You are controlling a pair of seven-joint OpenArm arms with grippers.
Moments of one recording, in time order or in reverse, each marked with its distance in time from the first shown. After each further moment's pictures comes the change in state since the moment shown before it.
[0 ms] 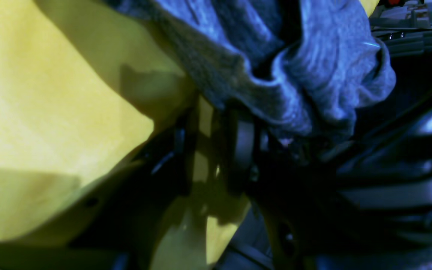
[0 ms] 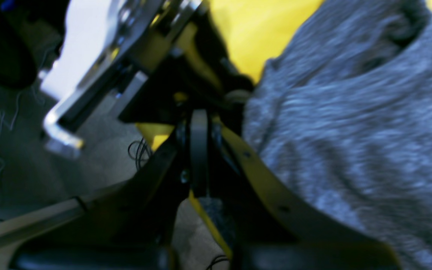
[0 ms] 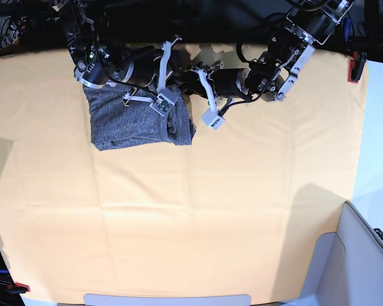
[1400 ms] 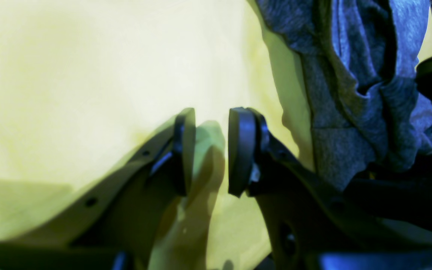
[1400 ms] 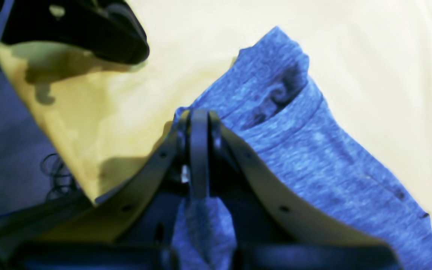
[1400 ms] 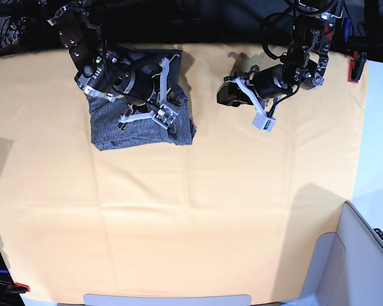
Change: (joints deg) left arm 12.4 0.4 -23.9 7.3 9.0 0.9 0.1; right arm 3.9 3.8 -6.5 0.5 -18.0 -0.2 12.0
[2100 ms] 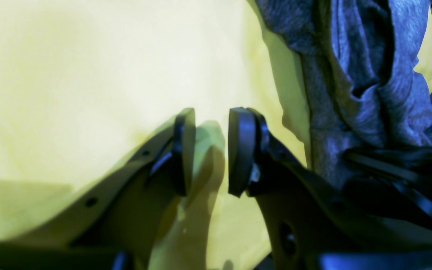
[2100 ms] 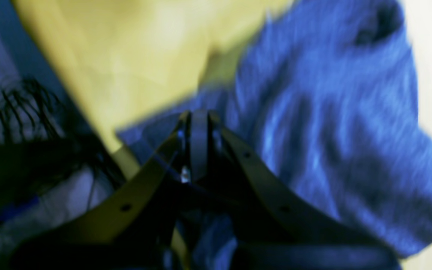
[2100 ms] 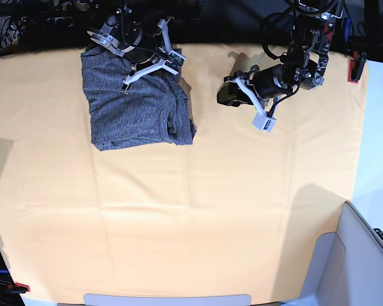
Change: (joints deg) left arm 0.0 0.0 0.0 0.0 0.0 0.0 0.0; right arm -14.7 3.0 -4.6 -0.2 -27.5 0.6 15.0
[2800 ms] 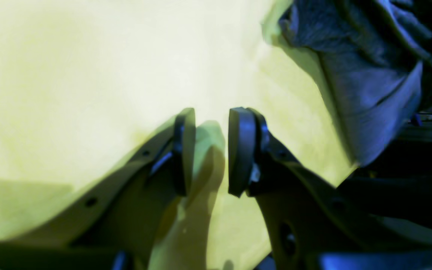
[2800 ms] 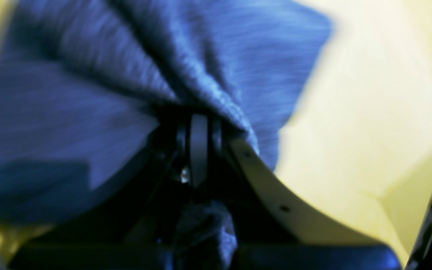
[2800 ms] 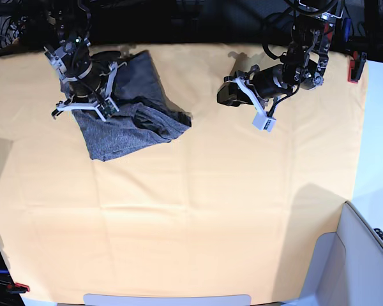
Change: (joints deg) left arm 0.0 0.0 0.0 0.0 0.0 0.0 0.0; right arm 2.0 -5.7 27.7 -0.3 0.3 0.0 -0.1
